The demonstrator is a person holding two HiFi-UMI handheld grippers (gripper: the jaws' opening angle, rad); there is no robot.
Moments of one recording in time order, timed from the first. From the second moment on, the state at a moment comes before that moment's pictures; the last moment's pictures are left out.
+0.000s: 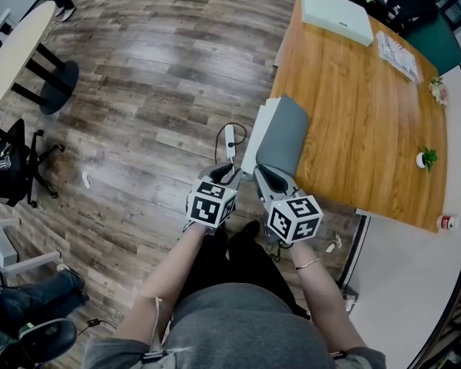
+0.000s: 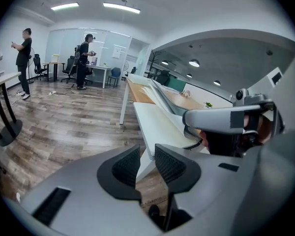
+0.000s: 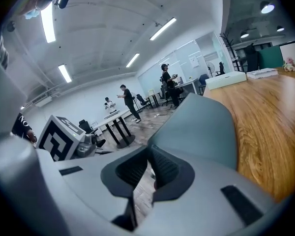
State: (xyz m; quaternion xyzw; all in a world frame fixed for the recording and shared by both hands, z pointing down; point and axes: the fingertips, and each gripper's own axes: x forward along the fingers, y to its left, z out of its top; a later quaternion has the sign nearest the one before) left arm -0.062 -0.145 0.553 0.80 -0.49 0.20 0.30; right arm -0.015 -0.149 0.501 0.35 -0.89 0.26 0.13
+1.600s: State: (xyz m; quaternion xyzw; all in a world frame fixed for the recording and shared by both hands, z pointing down) left arm -0.096 -0.145 0.555 0.78 -0.50 0.19 0.31; right arm -0.042 -0.136 0.548 0.35 -0.87 0.25 0.24
